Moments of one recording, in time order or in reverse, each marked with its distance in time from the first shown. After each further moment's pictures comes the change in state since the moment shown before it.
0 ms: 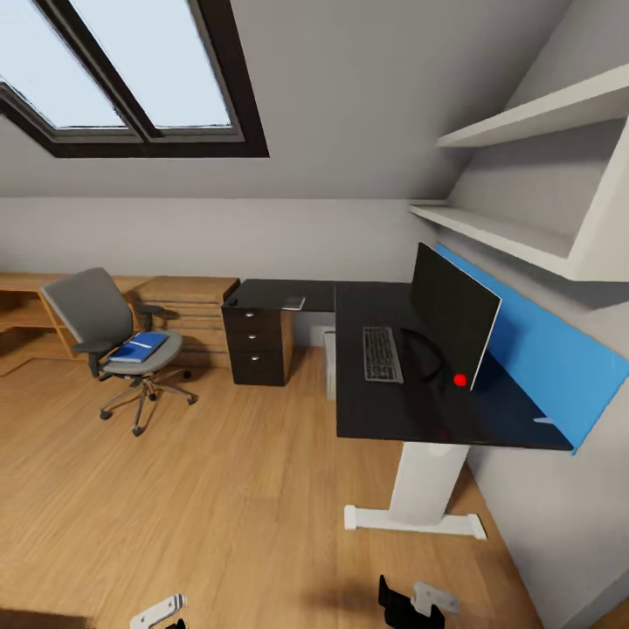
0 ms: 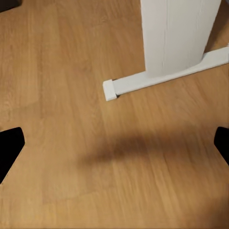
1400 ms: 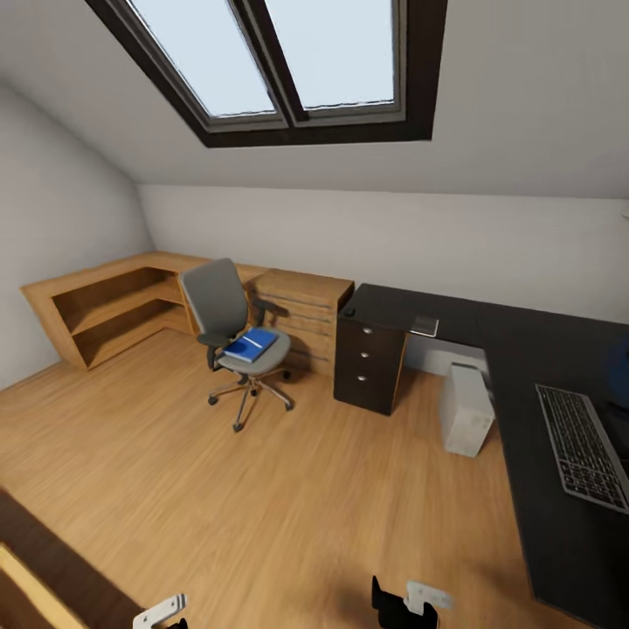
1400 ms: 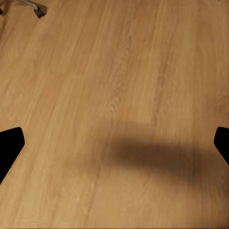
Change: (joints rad) left arm 0.000 -0.001 -0.014 0.002 0.000 -0.002 0.001; right arm 0.001 0.011 0.001 0.002 0.076 -0.001 0.000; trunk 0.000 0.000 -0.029
